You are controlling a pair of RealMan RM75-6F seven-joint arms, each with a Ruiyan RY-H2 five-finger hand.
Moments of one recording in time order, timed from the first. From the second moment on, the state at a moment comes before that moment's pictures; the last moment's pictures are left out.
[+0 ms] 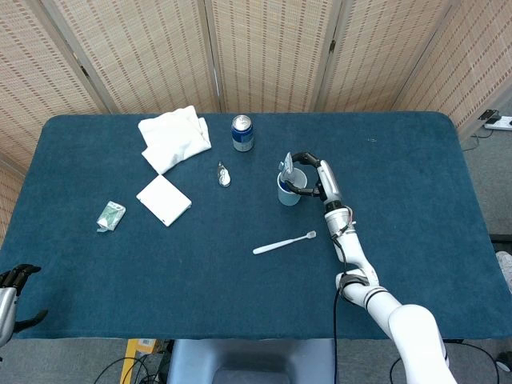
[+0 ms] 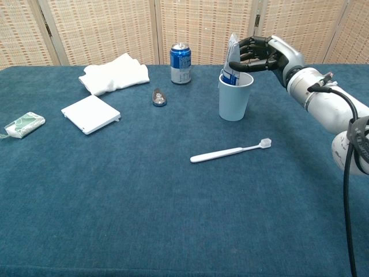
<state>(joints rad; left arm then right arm) -0.01 -1.08 -0.02 -1.68 1.42 1.49 0.17 0.94 -2.01 0.36 -0.41 -1.31 0.93 1.16</state>
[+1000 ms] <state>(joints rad) -0.04 -1.09 -0.04 -1.67 1.43 1.48 0.17 0.69 -1.68 0.24 -0.96 -1.41 1.29 0.82</state>
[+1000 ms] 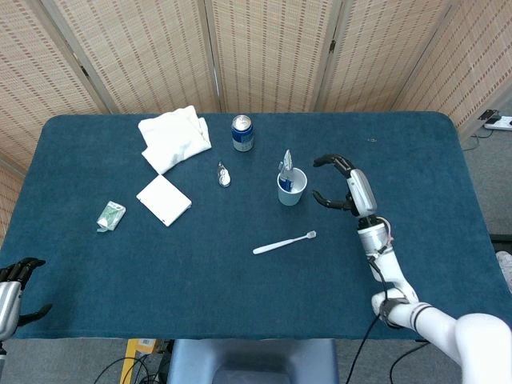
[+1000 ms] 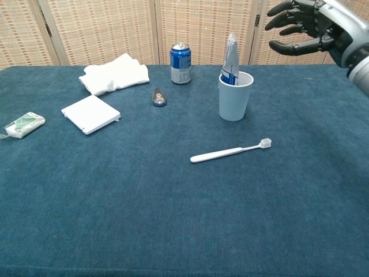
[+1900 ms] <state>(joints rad) 0.00 -1.07 -0.02 -1.68 1.44 1.52 0.14 0.71 -1.57 0.07 -1.26 -1.51 1.00 0.01</state>
